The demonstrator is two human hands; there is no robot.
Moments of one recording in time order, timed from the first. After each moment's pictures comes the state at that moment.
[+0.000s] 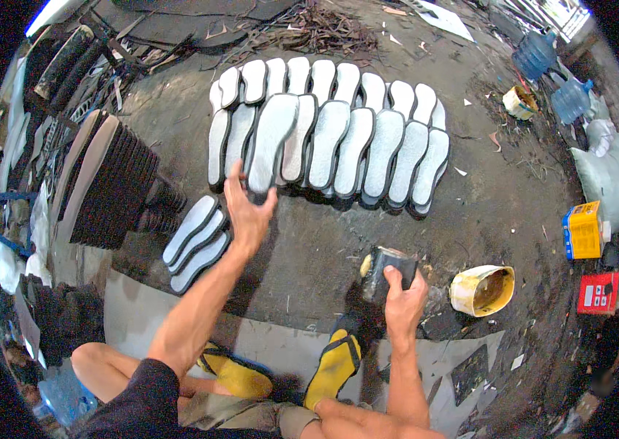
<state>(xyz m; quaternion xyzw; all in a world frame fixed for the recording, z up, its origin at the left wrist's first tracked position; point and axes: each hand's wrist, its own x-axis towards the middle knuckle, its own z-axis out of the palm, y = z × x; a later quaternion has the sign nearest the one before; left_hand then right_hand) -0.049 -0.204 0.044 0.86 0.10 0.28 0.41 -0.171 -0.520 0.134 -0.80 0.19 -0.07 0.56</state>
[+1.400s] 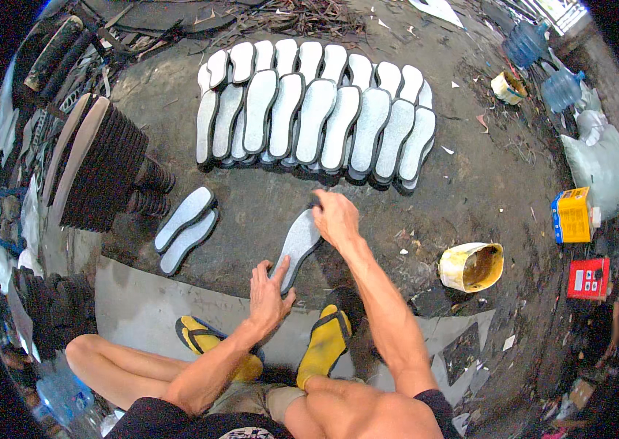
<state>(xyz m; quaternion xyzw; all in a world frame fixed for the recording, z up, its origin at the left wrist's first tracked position) -0.275 -0.277 0.033 0.94 0.05 -0.09 0.32 -0.073 -0.449 0.028 -0.95 -0.15 0.03 0.27</state>
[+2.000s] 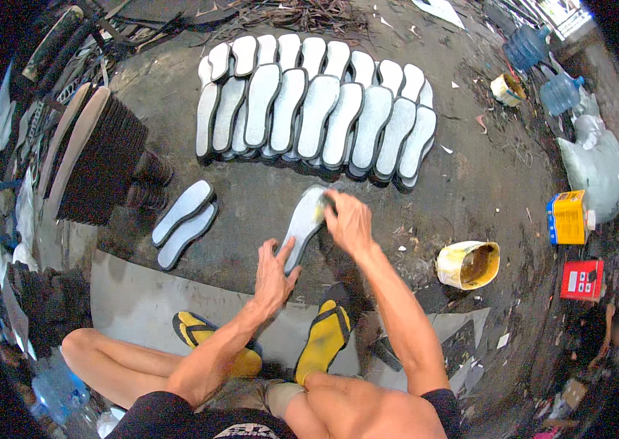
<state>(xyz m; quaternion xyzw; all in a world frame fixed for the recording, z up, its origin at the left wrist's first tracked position) -0.243 -0.280 0.024 0.91 0.04 -0.05 0.40 -0.092 -0.480 0.034 -0.94 -0.20 -0.04 0.28</state>
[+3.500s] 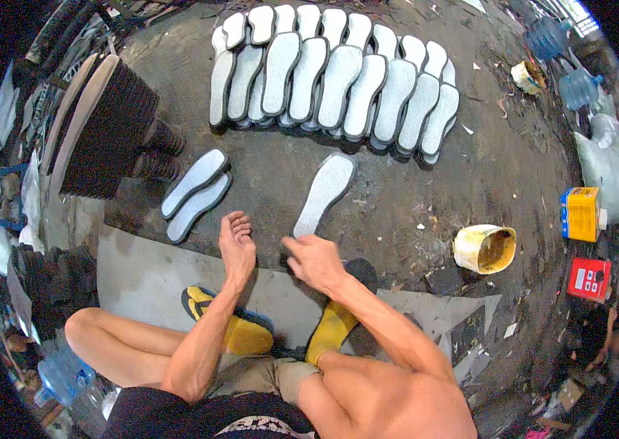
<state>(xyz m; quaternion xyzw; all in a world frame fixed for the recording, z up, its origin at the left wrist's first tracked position) -0.258 -0.197 0.010 0.78 0.27 0.09 0.56 -0.207 -0.403 0.062 -0.89 -0.30 0.12 0.31</state>
